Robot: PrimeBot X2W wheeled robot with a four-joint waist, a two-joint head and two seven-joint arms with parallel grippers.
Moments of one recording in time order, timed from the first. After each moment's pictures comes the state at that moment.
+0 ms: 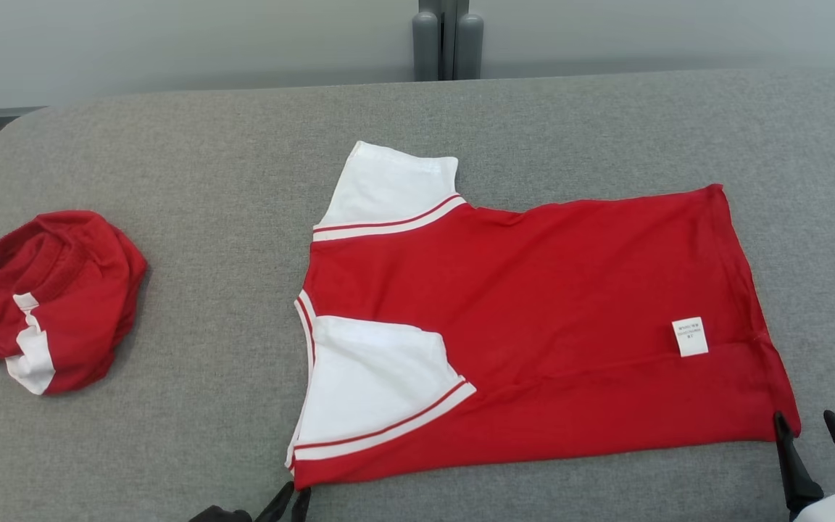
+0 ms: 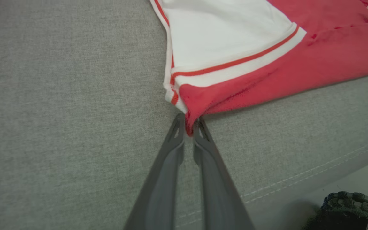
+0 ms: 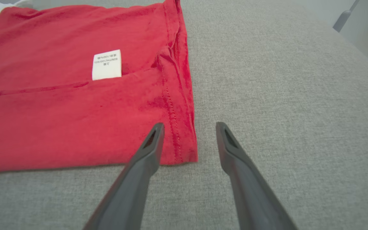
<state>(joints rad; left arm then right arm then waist) 0.13 0.26 -0.43 0.23 -0.37 -0.06 -0.13 0.11 -0.32 -0.05 0.39 0.31 0.13 -0.26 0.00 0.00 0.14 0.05</state>
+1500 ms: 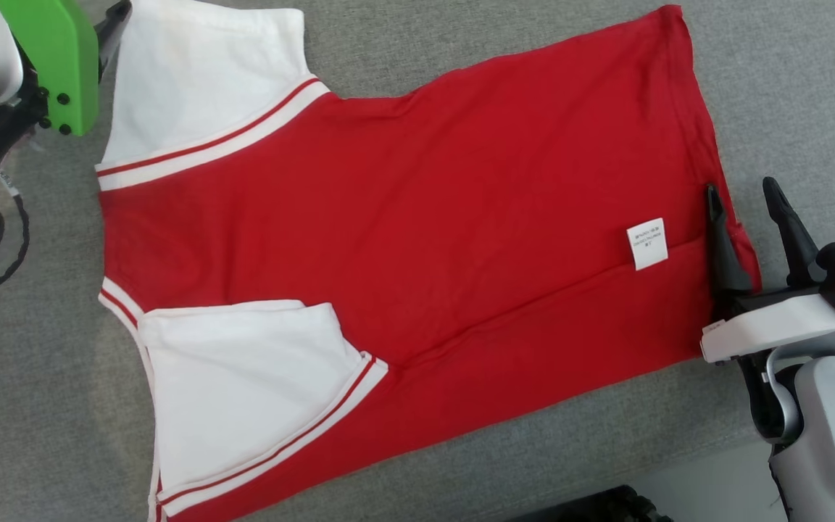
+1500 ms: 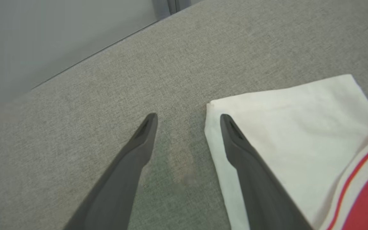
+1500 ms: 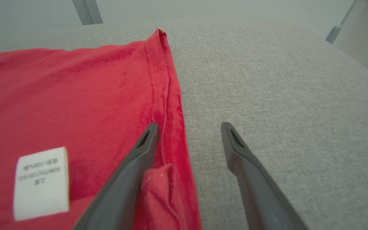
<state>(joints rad) -1.14 0.54 -0.61 0.49 -0.69 -0.13 0.63 -0.29 -0.20 0.00 0.24 0.26 0.13 -0.26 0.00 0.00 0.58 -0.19</state>
